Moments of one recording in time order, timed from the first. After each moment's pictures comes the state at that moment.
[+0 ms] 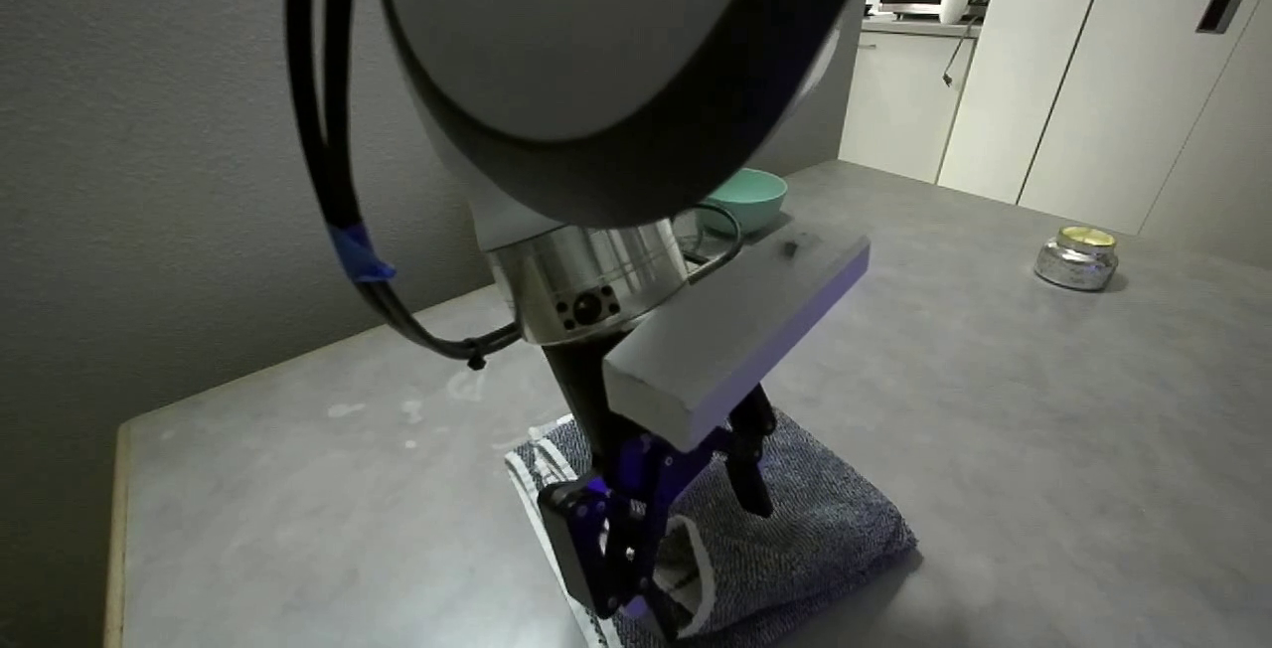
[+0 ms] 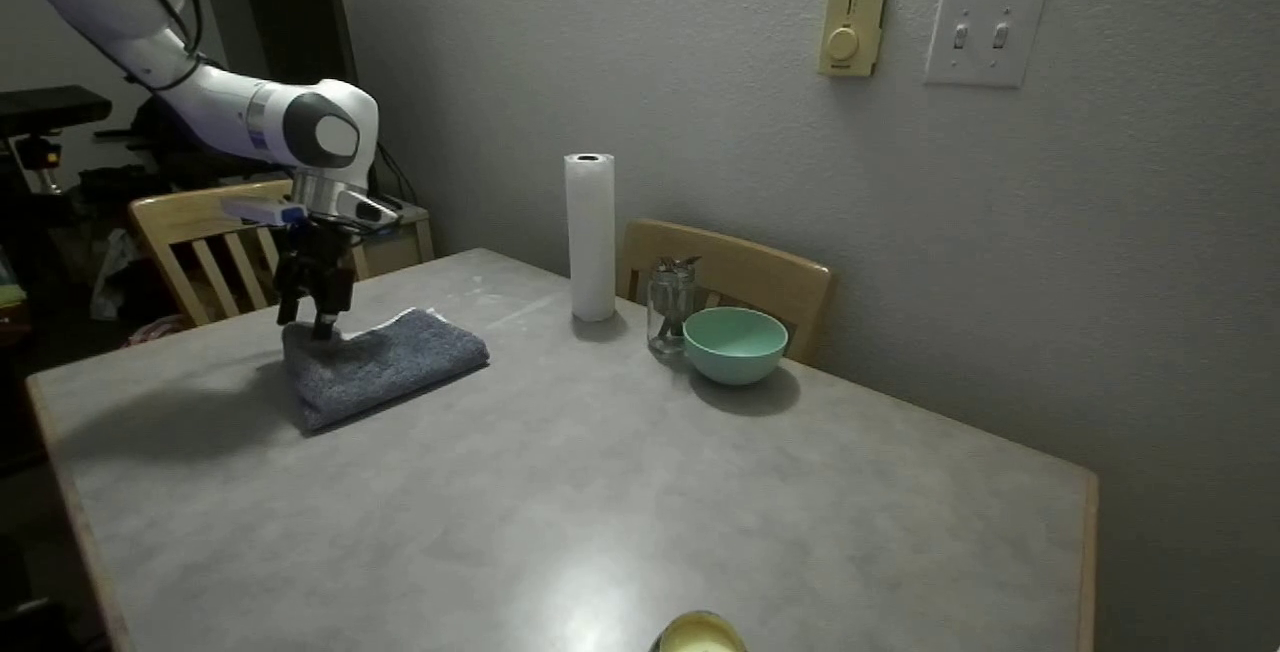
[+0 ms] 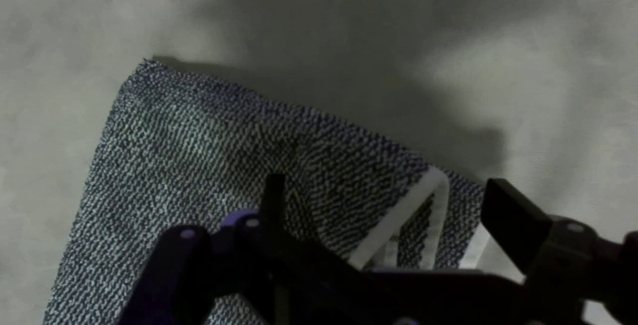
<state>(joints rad) 0.42 0.75 0.15 -1.54 0.03 1.90 0.39</state>
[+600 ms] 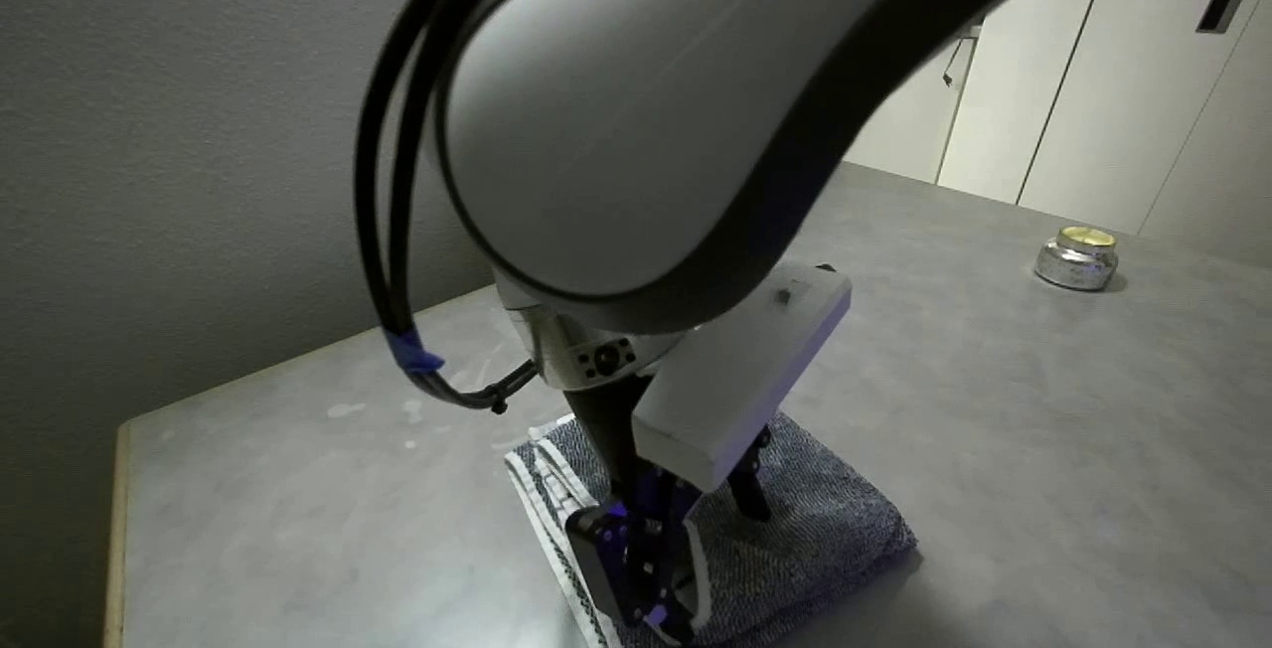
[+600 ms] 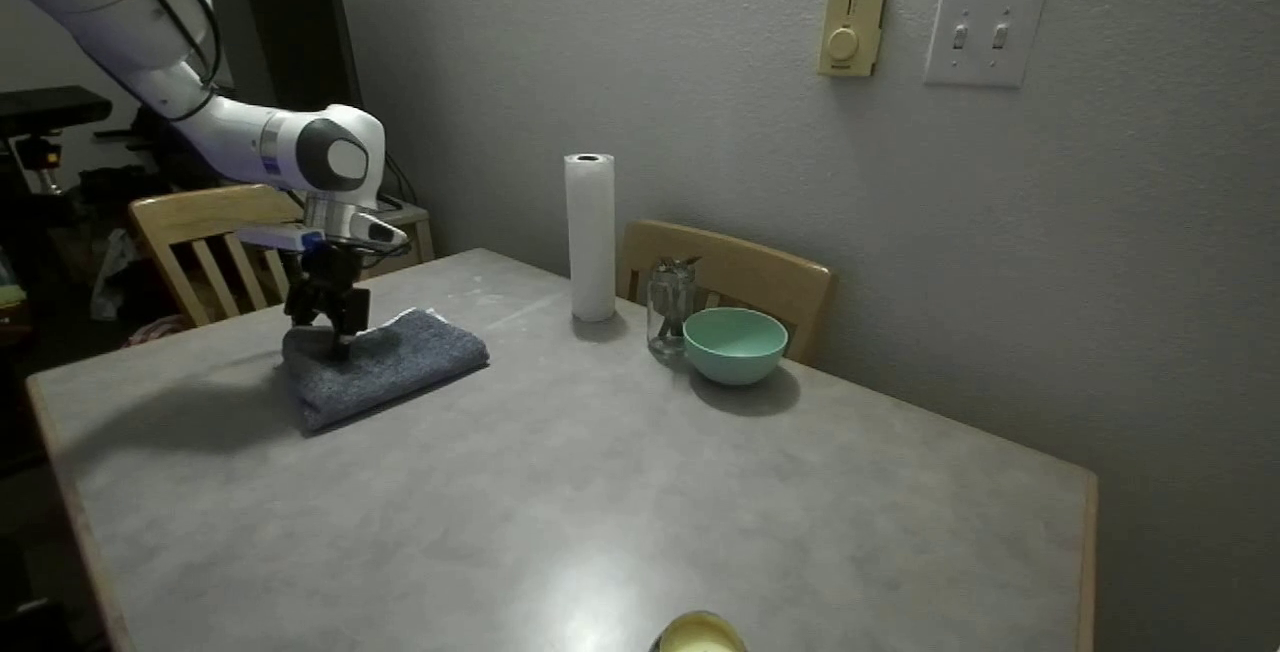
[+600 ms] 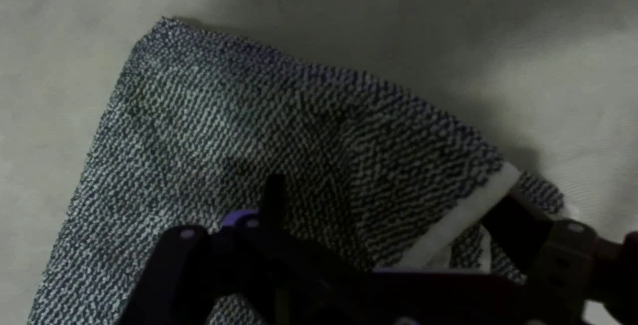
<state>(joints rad) 0.42 0.81 0.14 -1.52 -0.03 1.93 0.35</state>
